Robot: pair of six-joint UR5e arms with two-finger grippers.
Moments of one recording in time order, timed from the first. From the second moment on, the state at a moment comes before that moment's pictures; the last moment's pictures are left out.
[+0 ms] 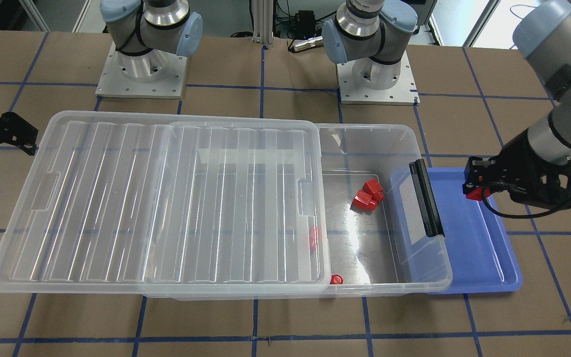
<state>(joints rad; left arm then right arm) -1.17 -1.78 -1.59 -1.47 1.52 0.58 1.26 -1.44 1.48 -1.50 -1.67 -0.32</state>
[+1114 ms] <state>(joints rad) -1.06 -1.96 -1.86 -0.96 1.49 0.73 1.17 -1.34 1.58 -1.76 -1.72 -0.37</state>
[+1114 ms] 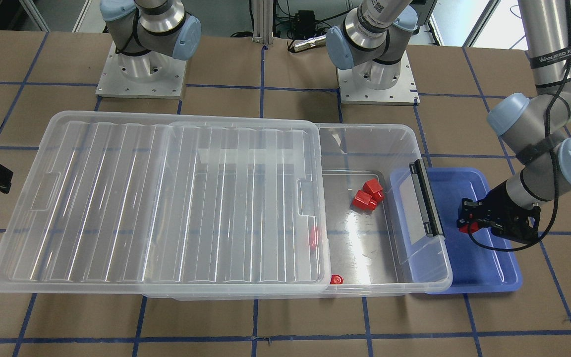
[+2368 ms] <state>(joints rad) -1.38 -1.77 -1.48 -1.53 1.54 0.31 1.17 -1.35 1.64 -1.78 -1.70 -0.37</state>
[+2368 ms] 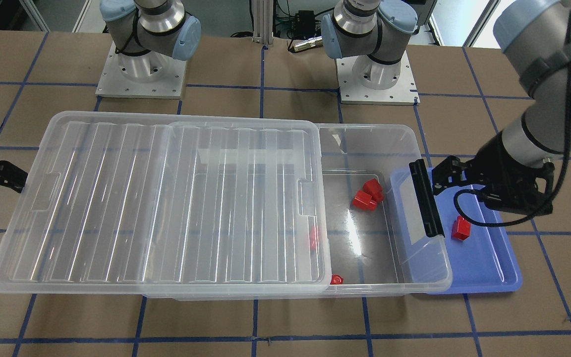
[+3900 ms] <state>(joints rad) -1.52 -1.59 -1.51 -1.58 1.56 0.13 1.41 -1.34 1.64 -1.78 -1.62 -0.08</state>
